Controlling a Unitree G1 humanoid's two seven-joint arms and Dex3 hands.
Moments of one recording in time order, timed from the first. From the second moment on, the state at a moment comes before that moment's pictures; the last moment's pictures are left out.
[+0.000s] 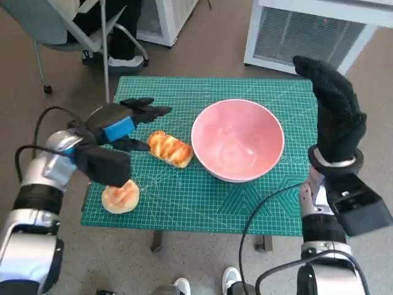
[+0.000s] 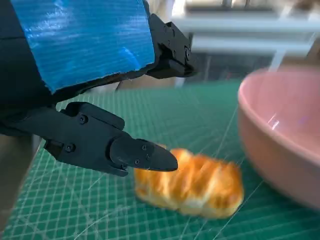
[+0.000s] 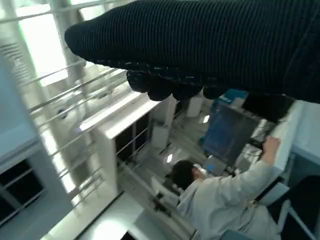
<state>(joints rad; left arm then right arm) -0.97 0.58 -0.31 1.08 0.64 -0.67 -0.30 -0.73 -0.19 -0.16 0.70 0.27 -1.11 0.41</state>
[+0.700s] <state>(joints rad) -1.10 0.41 -0.46 1.24 0.67 -0.32 -0.46 -0.65 -0.20 -0.16 0.59 0.15 -1.08 0.31</state>
